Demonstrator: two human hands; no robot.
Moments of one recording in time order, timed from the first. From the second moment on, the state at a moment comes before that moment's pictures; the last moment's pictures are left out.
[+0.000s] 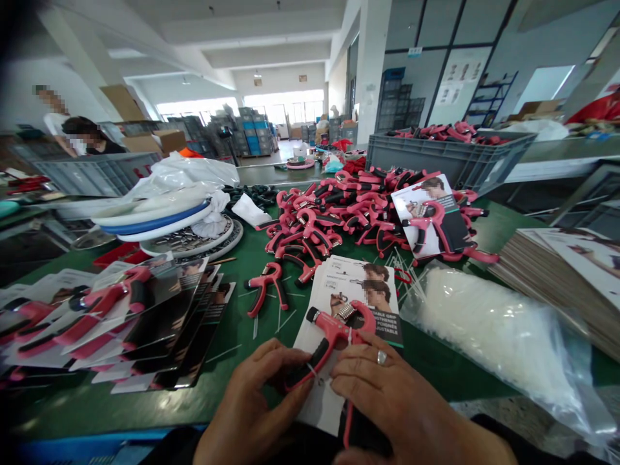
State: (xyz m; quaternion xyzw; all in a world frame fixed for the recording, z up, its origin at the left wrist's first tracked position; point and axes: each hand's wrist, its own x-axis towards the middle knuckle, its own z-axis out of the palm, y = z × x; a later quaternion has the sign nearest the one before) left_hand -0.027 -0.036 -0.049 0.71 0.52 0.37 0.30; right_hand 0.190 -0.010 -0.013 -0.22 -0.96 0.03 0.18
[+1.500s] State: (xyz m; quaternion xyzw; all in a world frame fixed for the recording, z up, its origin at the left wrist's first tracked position) left_hand -0.011 -0.042 -0.043 0.77 0.44 0.33 0.33; right_hand 0.172 -0.029 -0.023 -0.35 -0.92 -0.17 -0.02
